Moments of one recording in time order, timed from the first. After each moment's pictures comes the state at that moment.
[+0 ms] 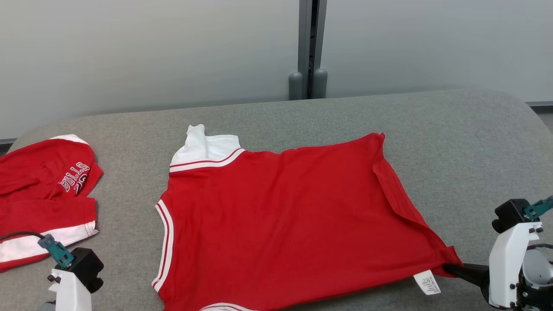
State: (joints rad) left arm -0.60 1.19 -1.28 -0.27 -1.73 -0.04 0.70; right arm -0.23 -0.64 0.47 0.21 1.12 0.13 0.70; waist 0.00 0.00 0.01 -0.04
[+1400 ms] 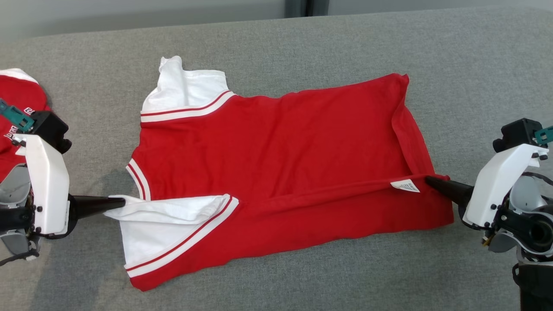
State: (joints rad) left arm -0.90 0.98 -1.12 0.16 -1.68 -0.12 0.80; right arm -0.37 -0.07 -0.16 0.03 0.59 0.13 1.10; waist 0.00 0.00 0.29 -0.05
